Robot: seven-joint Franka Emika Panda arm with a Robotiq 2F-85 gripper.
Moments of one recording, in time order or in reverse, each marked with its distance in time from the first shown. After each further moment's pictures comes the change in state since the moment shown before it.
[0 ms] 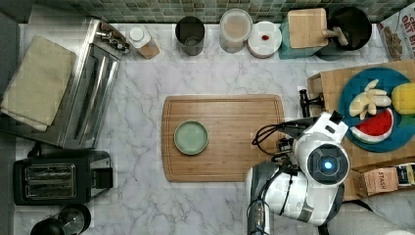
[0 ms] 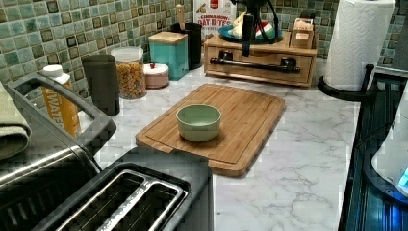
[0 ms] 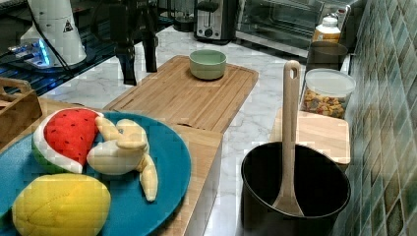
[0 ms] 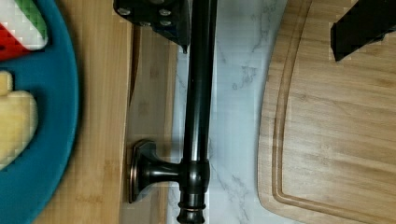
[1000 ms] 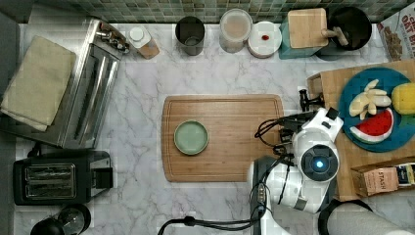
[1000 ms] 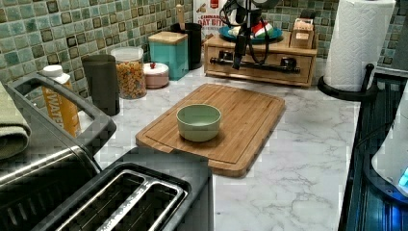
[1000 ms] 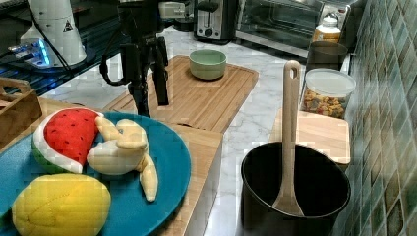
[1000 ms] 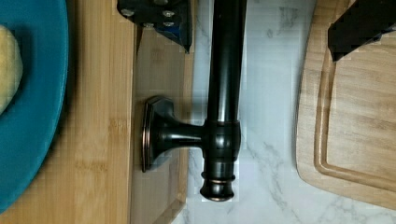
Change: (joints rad) arm -0.019 0.168 -0.012 -0.006 -0.007 0.296 0.000
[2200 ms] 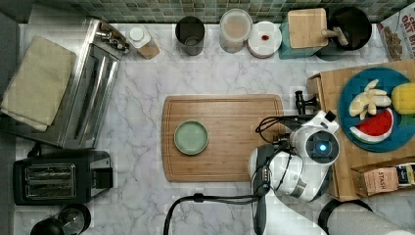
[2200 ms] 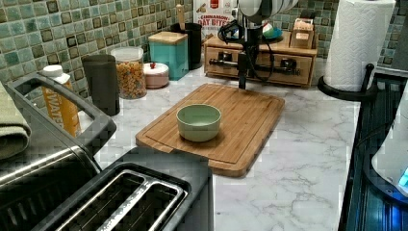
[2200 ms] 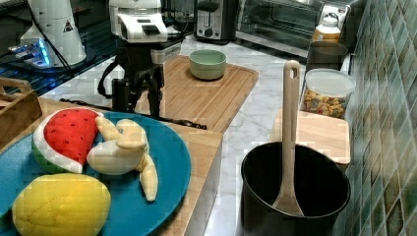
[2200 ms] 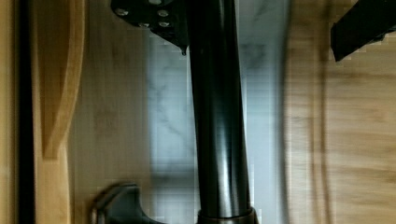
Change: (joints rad) arm -0.035 0.132 0.046 0.066 0.177 -0.158 -0.009
